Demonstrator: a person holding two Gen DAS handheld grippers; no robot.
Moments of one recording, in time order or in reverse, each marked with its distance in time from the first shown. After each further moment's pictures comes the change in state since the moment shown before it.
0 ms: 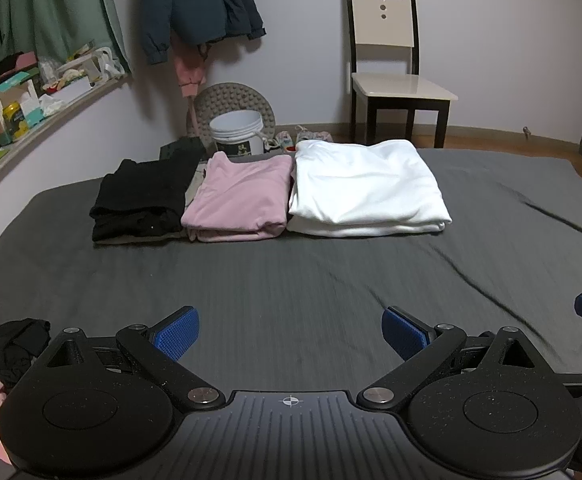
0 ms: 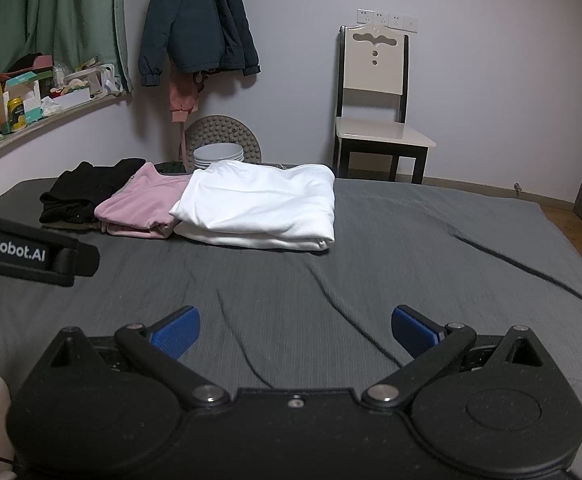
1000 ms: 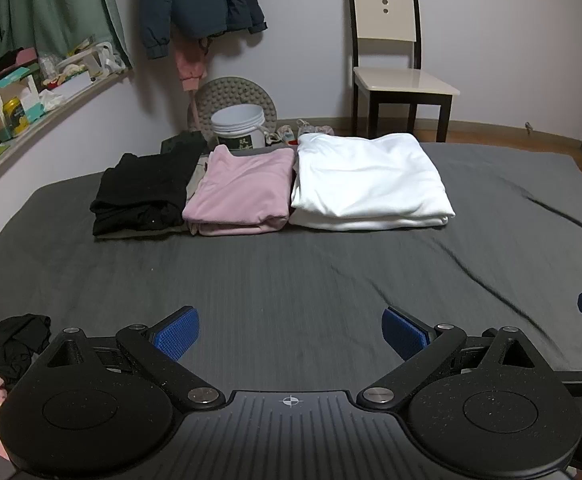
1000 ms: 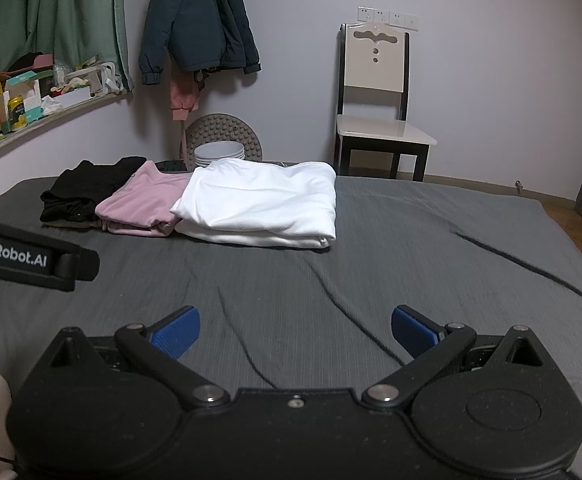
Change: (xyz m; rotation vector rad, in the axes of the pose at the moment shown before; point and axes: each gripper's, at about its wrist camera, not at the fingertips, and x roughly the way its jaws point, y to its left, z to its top) left arm 0.006 0.000 -0.002 0.001 0.014 0.003; right arm 0.001 0.001 0.000 0.004 0.006 0.003
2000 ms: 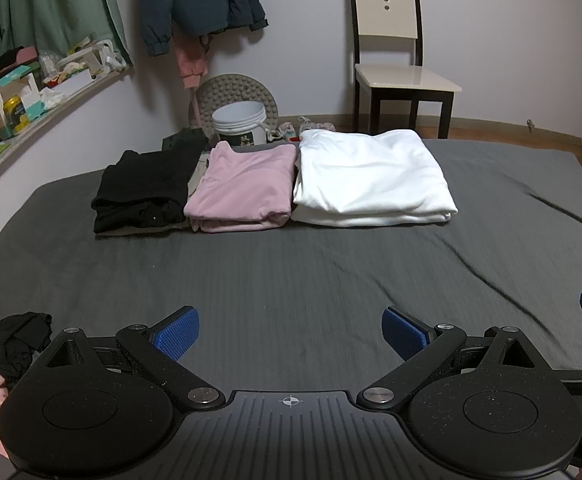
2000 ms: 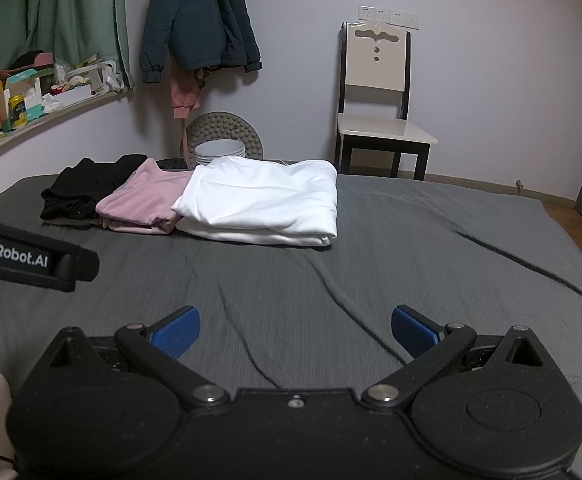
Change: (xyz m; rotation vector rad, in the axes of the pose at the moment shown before) left arm -0.002 0.004 -0.003 0.002 0.007 0.002; right arm 0.000 0.001 -0.001 -0.005 0.005 0.000
